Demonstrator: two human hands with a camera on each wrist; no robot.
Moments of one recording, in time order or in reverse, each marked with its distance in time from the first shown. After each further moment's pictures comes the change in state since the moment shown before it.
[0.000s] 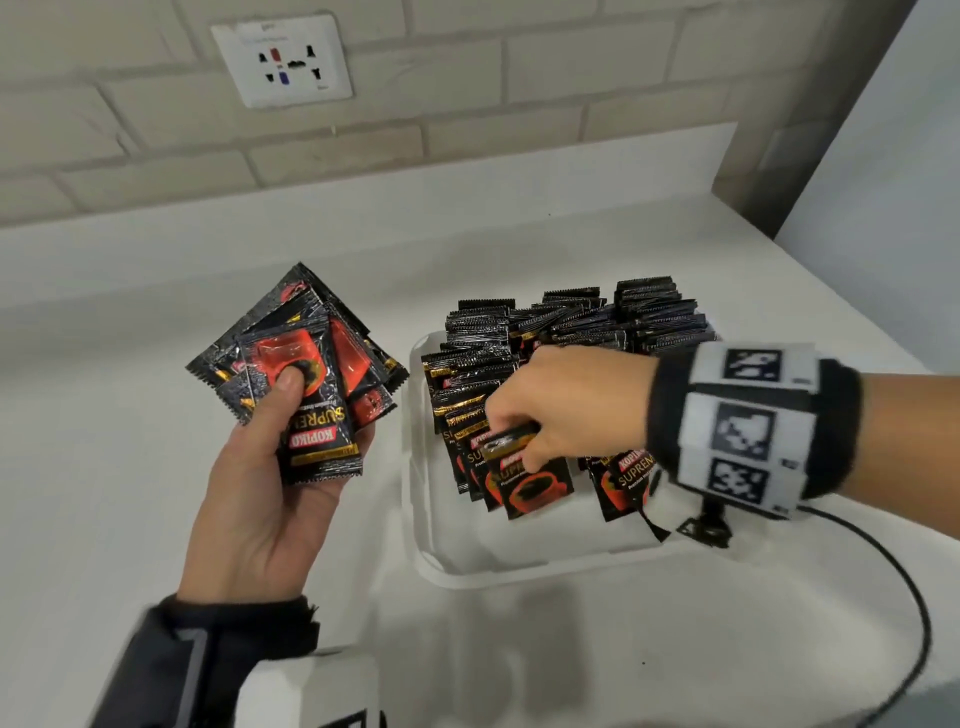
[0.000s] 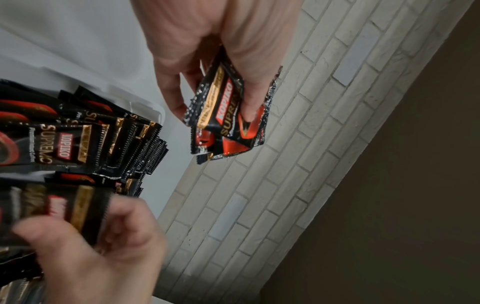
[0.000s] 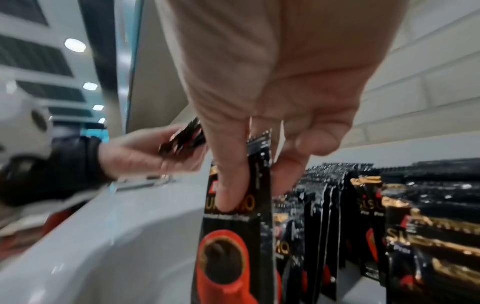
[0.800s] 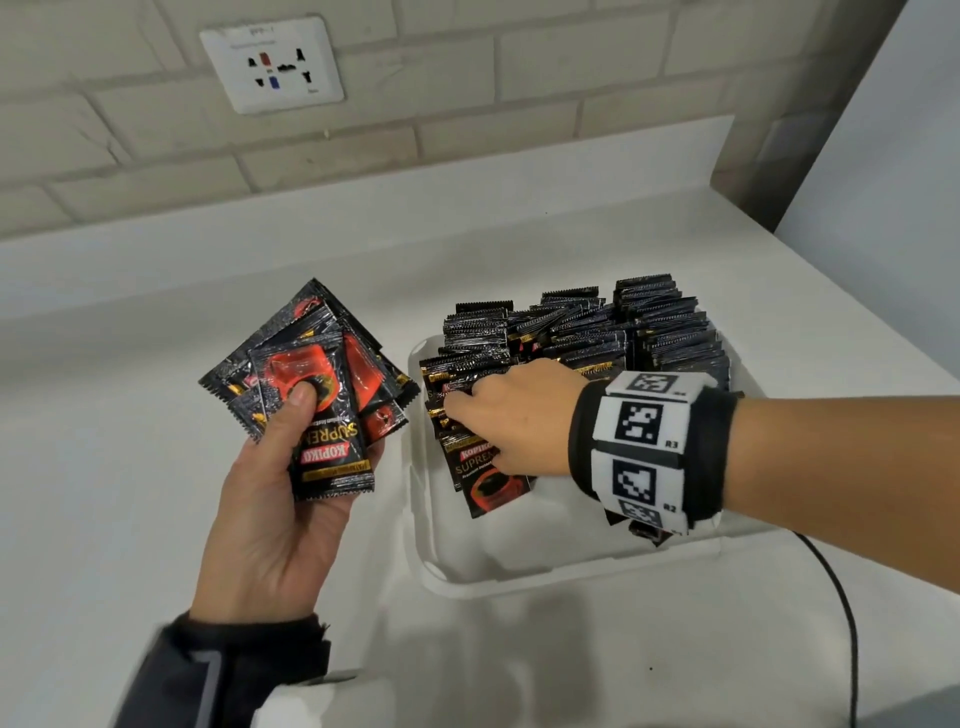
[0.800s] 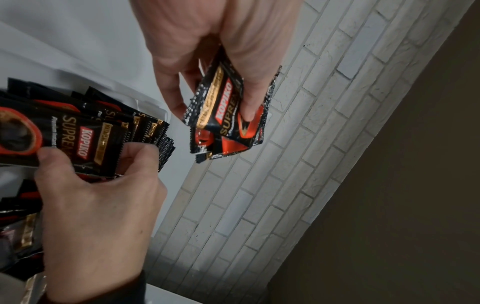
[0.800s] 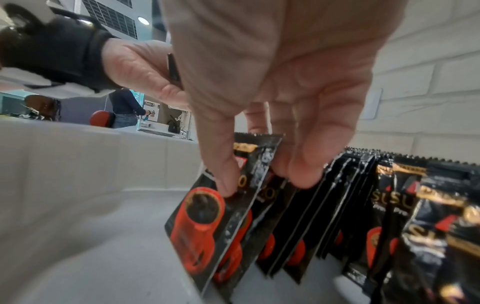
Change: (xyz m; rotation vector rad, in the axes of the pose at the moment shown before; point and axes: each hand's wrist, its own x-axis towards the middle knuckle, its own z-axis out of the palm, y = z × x) left_hand 0.002 -0.008 -0.004 0.019 -0.060 -0.029; right_hand 0.033 -0.007 0.023 -0.333 0.056 0.021
